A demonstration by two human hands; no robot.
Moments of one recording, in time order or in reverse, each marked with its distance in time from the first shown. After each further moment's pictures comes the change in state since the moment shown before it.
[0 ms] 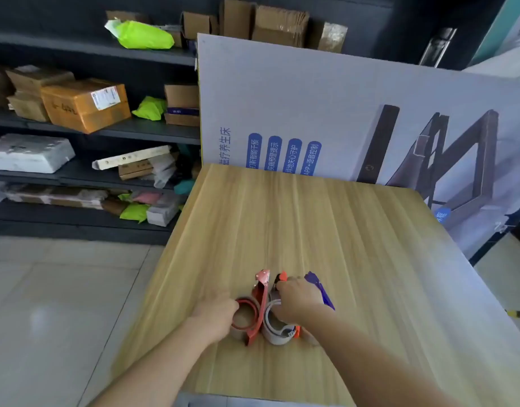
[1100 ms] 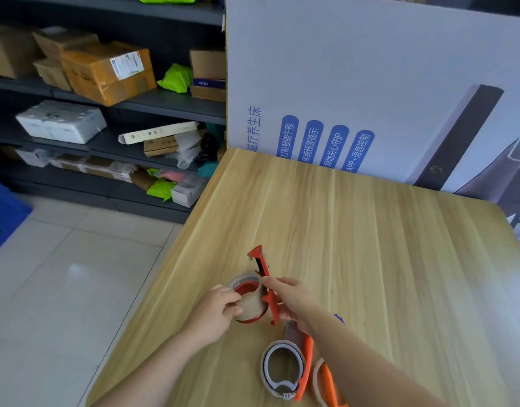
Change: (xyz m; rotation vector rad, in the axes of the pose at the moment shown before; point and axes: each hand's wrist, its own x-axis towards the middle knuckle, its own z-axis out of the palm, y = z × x) left_hand 0.086 -0.036 -0.002 -0.720 0.335 -0.088; right_hand 0.130 0.011 0.001 1.457 -0.317 0.291
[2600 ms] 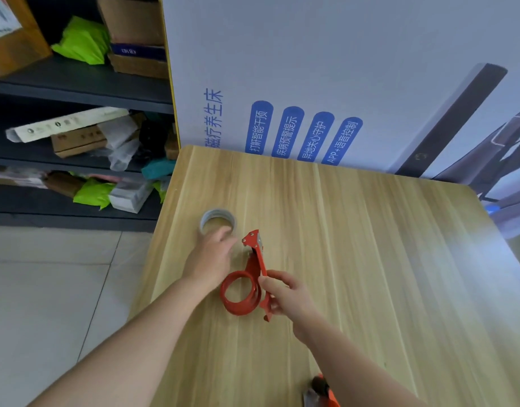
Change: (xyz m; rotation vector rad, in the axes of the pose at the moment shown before) left_hand 0.239 -0.039 -0.037 0.239 0.026 0.163; right_hand 0.102 -0.067 0.008 0.211 0.225 -0.043
